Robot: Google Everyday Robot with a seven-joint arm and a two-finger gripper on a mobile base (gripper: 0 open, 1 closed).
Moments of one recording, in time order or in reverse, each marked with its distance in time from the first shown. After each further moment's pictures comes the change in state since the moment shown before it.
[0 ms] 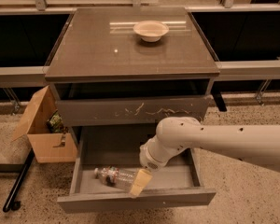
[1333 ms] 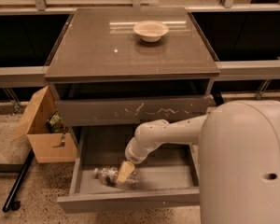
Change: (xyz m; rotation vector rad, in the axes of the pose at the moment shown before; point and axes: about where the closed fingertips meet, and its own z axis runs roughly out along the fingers) arm -0.016 -0.087 0.123 0.071 0.017 0.009
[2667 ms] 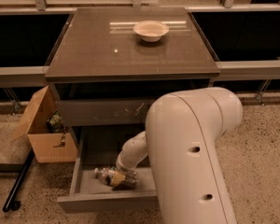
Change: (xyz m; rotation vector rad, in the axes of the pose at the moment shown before) arm 0.002 0.007 0.082 0.048 0.052 0.004
